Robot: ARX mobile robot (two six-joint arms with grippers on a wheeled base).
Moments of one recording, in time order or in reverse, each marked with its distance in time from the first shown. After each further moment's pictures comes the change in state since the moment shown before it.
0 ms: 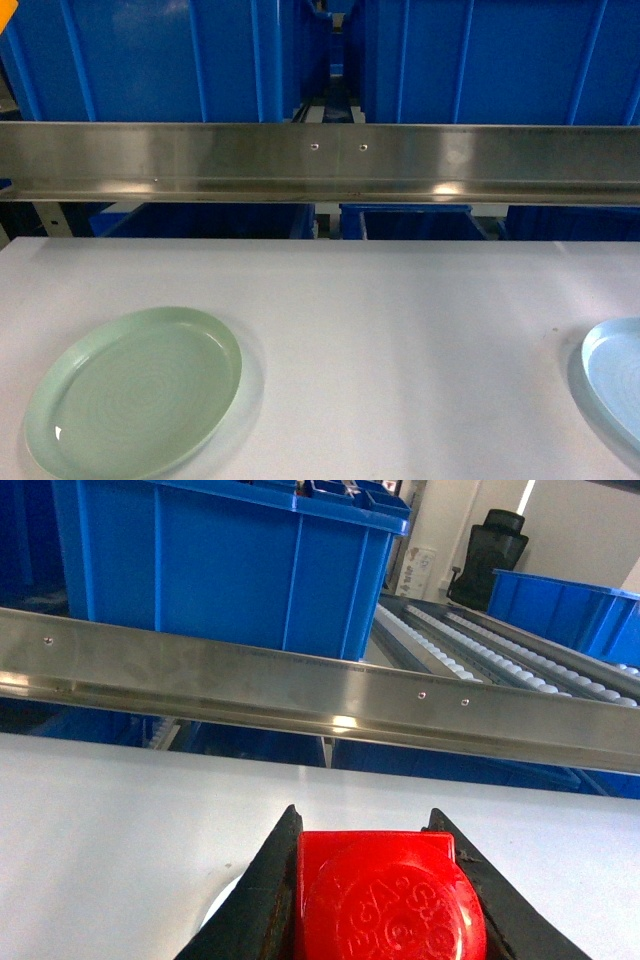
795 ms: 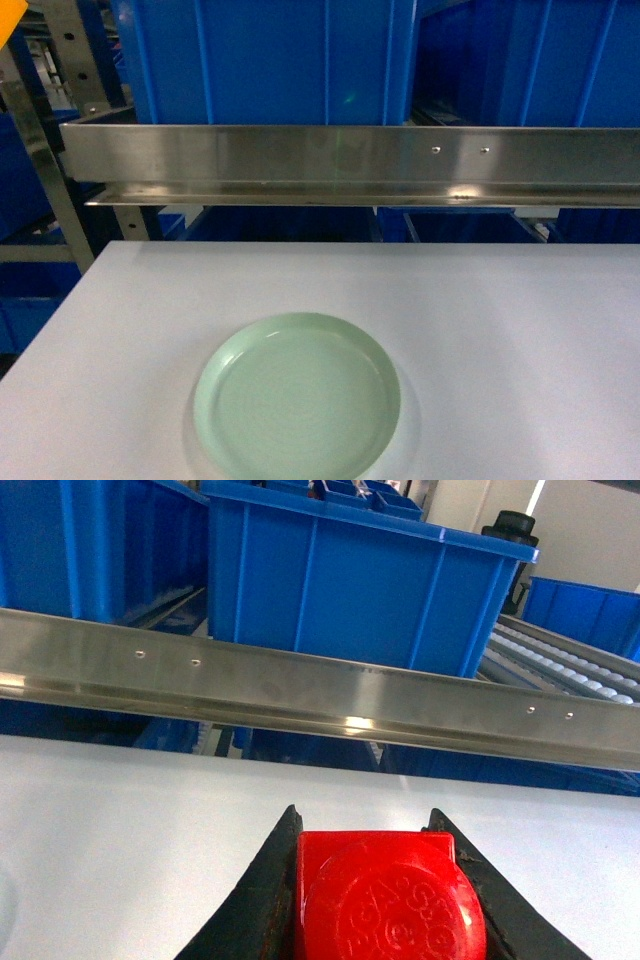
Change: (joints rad) left arm -0.005 0.001 0.000 0.001 0.003 0.000; right arm 0.000 0.001 -0.002 0.000 0.006 0.000
